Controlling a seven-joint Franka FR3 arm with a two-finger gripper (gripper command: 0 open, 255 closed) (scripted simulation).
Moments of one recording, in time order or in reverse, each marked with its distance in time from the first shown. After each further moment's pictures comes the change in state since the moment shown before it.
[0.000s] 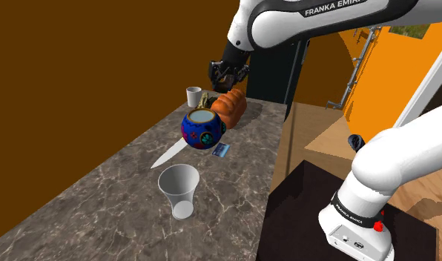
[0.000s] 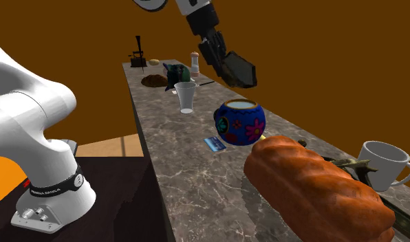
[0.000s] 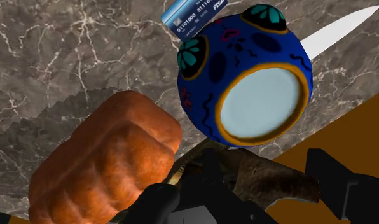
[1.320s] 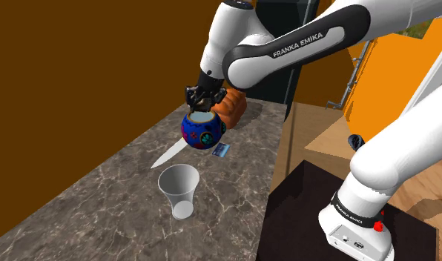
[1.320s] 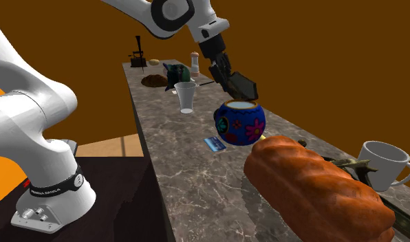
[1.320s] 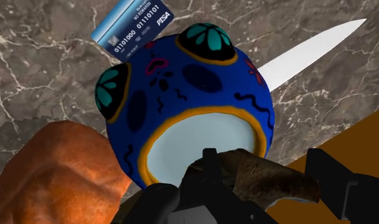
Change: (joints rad) arm -0.045 0.203 0.196 0.018 -0.114 0.180 0.226
